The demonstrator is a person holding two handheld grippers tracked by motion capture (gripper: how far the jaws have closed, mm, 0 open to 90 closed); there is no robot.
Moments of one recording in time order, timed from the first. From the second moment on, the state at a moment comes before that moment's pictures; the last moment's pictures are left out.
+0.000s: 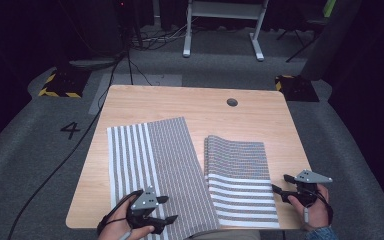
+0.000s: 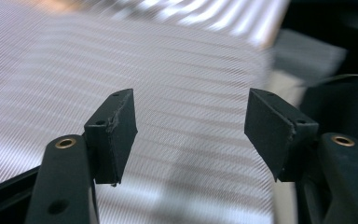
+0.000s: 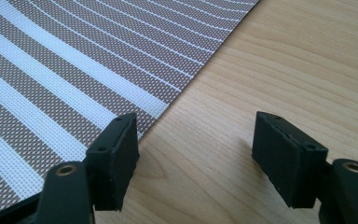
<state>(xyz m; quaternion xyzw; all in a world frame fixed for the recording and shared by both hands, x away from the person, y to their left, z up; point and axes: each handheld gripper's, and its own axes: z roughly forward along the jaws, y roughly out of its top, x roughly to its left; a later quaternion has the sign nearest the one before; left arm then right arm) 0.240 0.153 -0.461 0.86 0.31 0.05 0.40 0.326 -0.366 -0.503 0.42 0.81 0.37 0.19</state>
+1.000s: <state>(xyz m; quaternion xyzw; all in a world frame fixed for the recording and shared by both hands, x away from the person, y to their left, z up) 0.210 0.194 -0.491 0.80 0.50 0.15 0.29 0.326 -0.366 -0.503 0.41 0.81 0.37 0.20</state>
